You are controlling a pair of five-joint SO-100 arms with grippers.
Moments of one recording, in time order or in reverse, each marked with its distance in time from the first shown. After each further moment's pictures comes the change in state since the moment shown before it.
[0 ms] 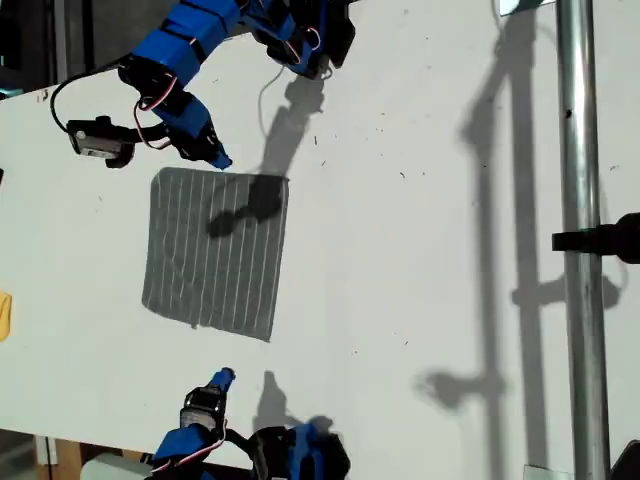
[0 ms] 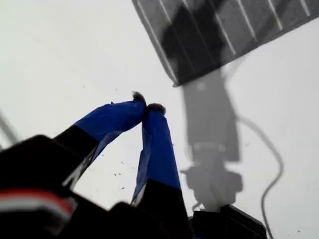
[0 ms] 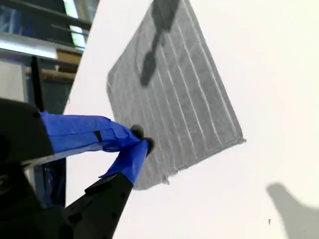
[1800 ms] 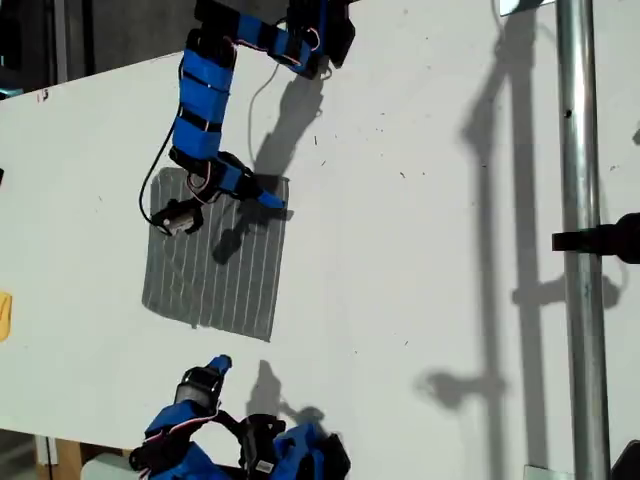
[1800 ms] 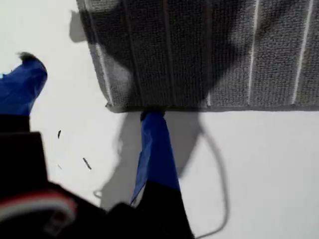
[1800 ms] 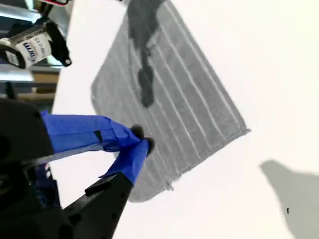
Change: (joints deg) arm 0 -1.1 -13.4 -8.2 1.5 8.1; arm 1 3.1 -26.1 18.2 -26.3 -26.8
